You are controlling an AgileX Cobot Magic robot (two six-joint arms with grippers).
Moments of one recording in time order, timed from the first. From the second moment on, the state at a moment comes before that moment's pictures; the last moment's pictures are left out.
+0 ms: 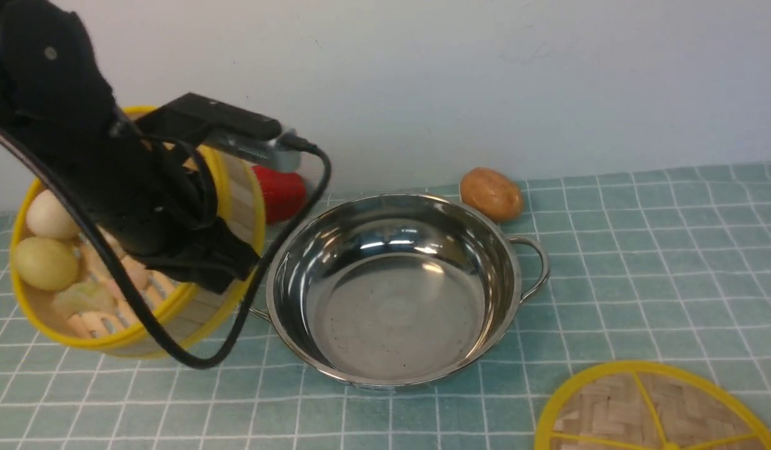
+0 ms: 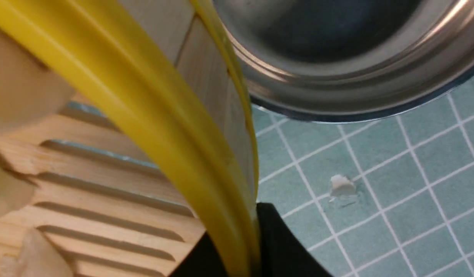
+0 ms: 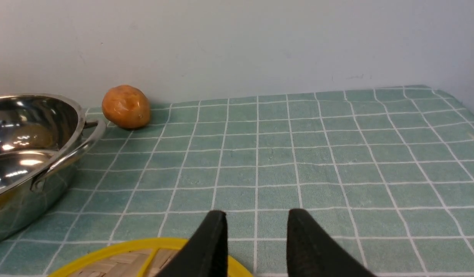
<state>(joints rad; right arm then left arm) -0.01 0.03 0.01 0.13 0.32 0.05 -0.31 1.55 -1.38 -0.06 1.24 0.29</state>
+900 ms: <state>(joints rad) -0.01 0.03 0.01 0.13 0.32 0.05 -0.72 2.05 -1.70 0.22 1.23 0.52</state>
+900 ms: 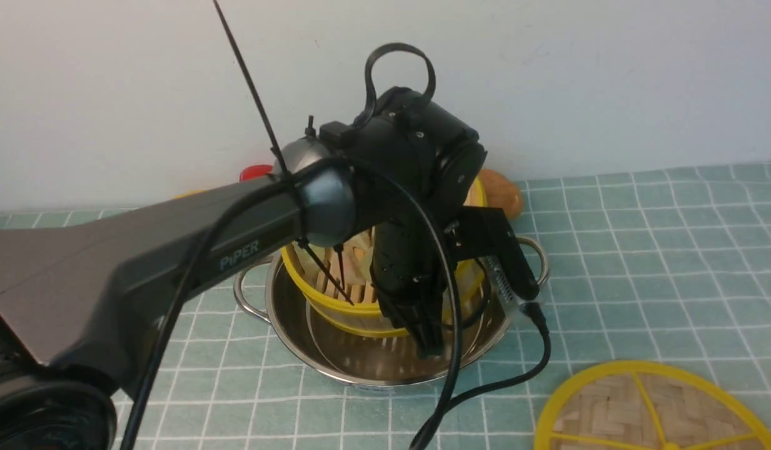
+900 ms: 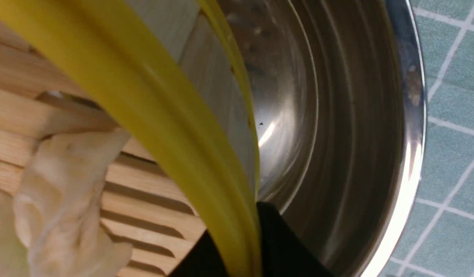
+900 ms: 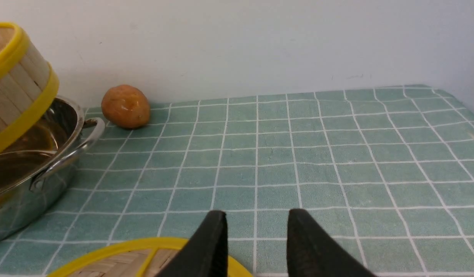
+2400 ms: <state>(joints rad) -0.01 0.03 0.01 0.13 0.32 0.05 -0.72 2.04 -1.71 0.25 1.22 0.32</state>
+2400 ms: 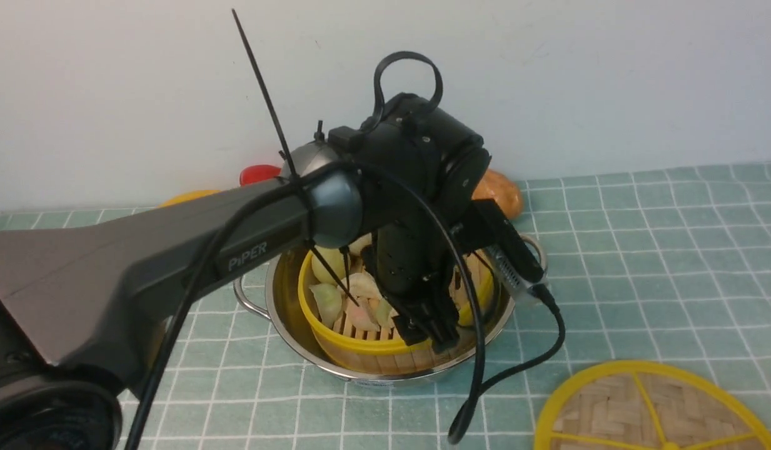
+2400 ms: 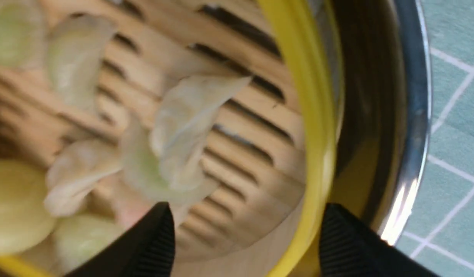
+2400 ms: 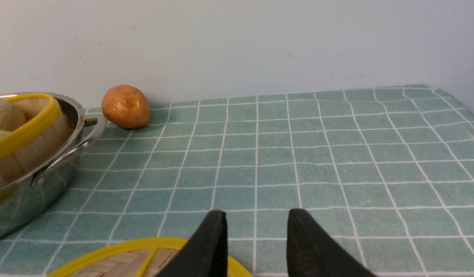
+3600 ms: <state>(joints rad) -0.01 0.03 0.01 0.13 0.32 0.05 -0.71 1.36 -1.70 0.27 1.03 -0.07</state>
